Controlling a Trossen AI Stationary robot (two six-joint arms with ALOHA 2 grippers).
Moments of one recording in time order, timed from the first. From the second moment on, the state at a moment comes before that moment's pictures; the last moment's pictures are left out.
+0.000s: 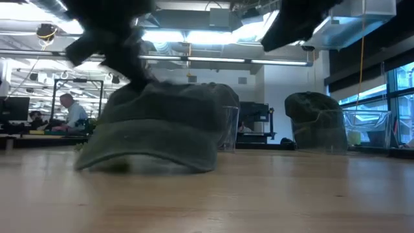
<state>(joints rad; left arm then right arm) -0.37 1.47 0.94 -0.57 -0.67 -0.10 0.25 1.28 1.00 -0.45 0.56 0.29</state>
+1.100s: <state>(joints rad) -0.25 1.49 1.04 -0.02 -0.55 0.69 0.13 1.32 1.00 -0.14 0.17 0.17</state>
